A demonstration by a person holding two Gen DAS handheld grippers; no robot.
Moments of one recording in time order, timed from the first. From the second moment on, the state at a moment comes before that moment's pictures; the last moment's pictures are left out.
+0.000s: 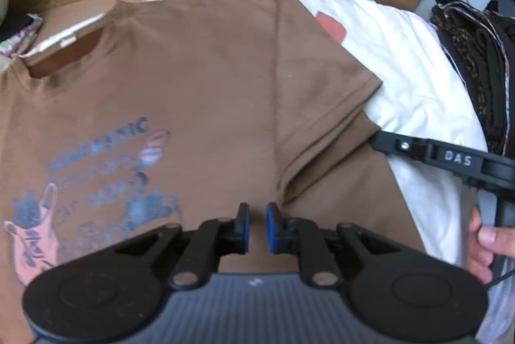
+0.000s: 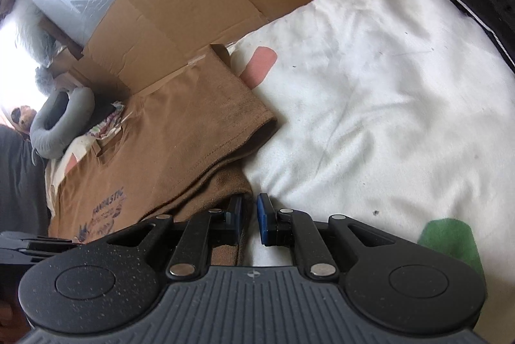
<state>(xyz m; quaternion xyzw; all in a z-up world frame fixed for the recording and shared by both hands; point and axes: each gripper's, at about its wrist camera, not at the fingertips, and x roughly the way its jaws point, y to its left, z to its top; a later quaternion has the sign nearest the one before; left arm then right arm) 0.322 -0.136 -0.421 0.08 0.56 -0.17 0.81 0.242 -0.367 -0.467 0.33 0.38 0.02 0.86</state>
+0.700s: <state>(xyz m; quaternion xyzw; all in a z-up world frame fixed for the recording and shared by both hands) 0.363 -0.257 -0.404 0.12 0.47 -0.31 0.82 0.207 -0.384 -0.462 0.37 0.38 -0.02 0.85</state>
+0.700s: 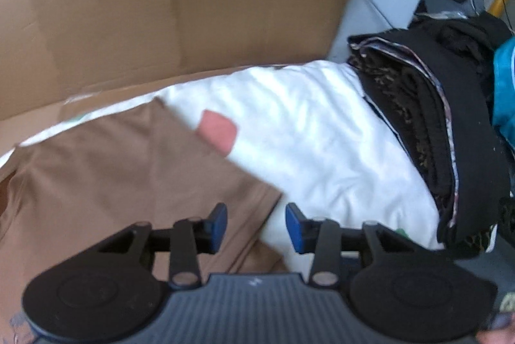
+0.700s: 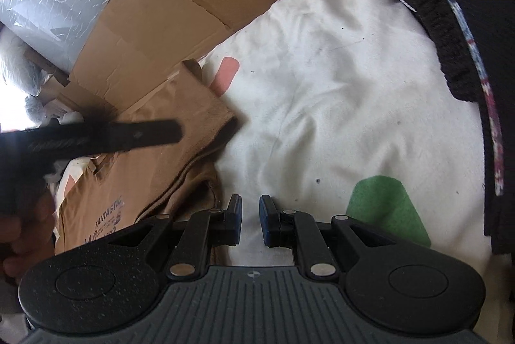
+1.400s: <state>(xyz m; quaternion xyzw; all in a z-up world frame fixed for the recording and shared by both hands) 0.380 -0.286 -0.458 0.15 0.47 -0.31 0.81 0.197 -0.385 -0.470 0.40 0.38 -0.02 0.84</state>
